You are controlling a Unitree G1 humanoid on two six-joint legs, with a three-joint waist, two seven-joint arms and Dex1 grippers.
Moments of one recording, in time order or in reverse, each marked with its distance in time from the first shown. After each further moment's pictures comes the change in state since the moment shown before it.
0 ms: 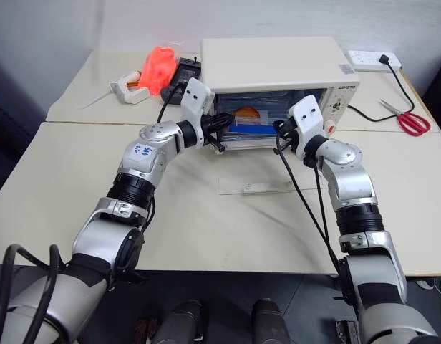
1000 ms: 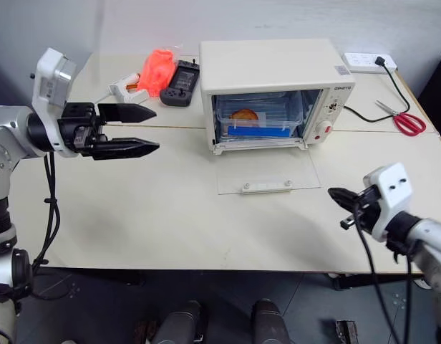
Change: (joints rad) left arm 0.240 0.691 0.177 -0.675 -0.494 0.517 -0.627; right arm 0.856 -0.183 -0.467 -0.935 0.334 0.561 0.014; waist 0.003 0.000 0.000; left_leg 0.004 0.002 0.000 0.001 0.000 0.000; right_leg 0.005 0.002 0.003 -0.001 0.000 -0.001
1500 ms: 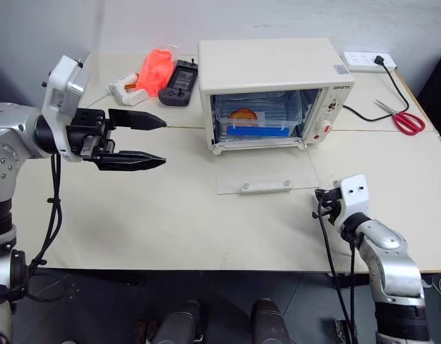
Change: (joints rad) left arm -0.006 -0.006 -0.056 -0.025 0.007 -0.074 0.005; right arm -0.196 0.184 0.220 0.421 -0.216 -0.302 -0.143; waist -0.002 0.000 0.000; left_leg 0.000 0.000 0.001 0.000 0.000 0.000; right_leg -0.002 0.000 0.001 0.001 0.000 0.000
